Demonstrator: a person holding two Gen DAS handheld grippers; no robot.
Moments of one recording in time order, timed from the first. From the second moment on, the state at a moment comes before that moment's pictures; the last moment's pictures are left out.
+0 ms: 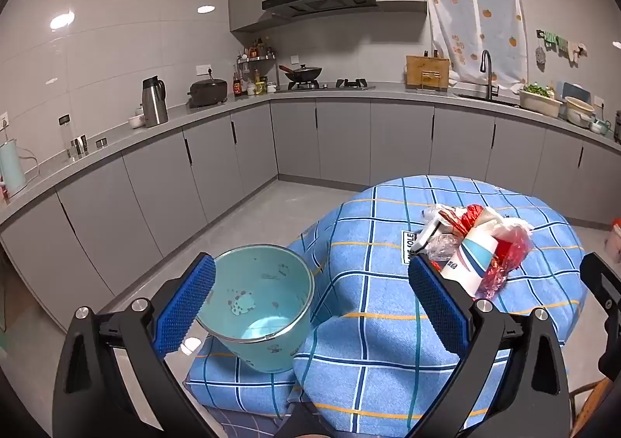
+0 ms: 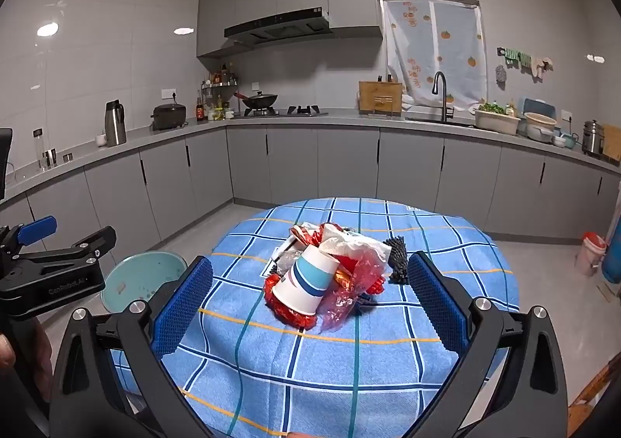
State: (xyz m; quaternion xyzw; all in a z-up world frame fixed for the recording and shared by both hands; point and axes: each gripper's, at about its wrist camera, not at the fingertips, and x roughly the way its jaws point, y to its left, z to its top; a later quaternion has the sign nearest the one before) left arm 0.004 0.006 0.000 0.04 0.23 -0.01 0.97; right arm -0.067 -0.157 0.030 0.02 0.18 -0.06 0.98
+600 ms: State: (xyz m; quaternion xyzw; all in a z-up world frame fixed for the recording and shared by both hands) left arm -0.003 0.005 0.002 0.04 0.23 -0.01 0.97; right arm -0.067 -0.159 0.029 0.02 0.18 -0.05 0.98
